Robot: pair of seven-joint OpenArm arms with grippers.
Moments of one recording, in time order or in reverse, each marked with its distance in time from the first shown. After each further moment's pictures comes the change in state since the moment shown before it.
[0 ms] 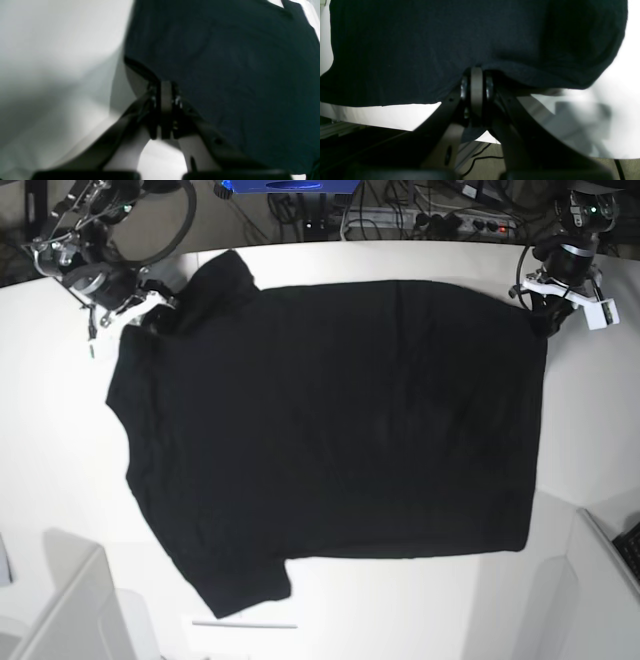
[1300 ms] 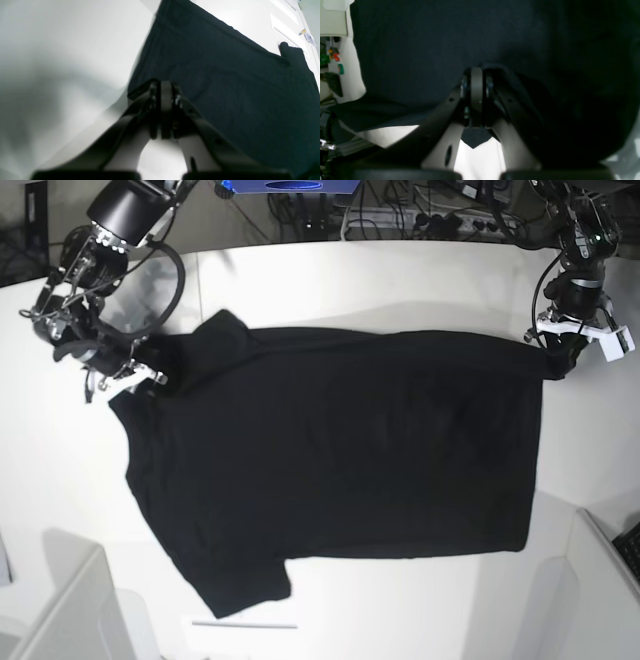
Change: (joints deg) left arm -8.9 0.7 -0.4 0.3 0.0 7.3 0.5; right arm 17.6 3.8 -0.4 -17.5 -0.1 -3.6 -0.5
